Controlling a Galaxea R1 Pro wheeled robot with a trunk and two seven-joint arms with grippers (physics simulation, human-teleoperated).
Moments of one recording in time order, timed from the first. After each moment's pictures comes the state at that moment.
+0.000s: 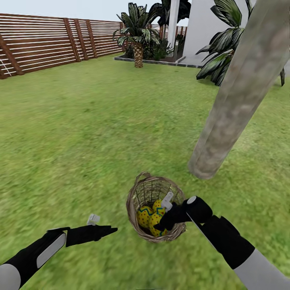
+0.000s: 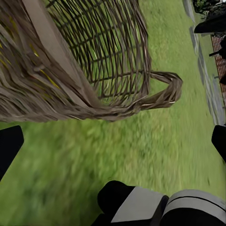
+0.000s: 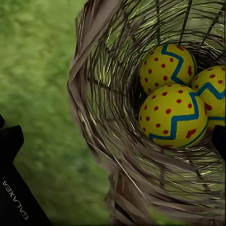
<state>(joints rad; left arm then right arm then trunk) -0.59 0.42 -0.67 -0.77 0.92 0.35 -0.90 -0.63 -0.20 0.59 -1.37 0.10 0.95 0.68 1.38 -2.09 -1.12</state>
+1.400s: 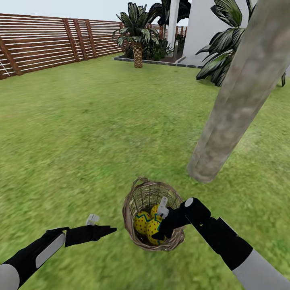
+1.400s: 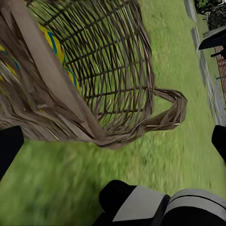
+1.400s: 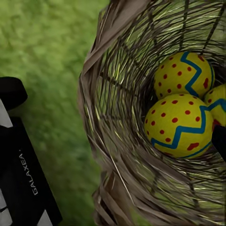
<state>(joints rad) -0.59 0.43 -0.67 -0.77 0.92 0.35 -0.90 -0.63 -0.19 0.60 -1.37 0.29 0.87 0.95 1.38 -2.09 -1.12</state>
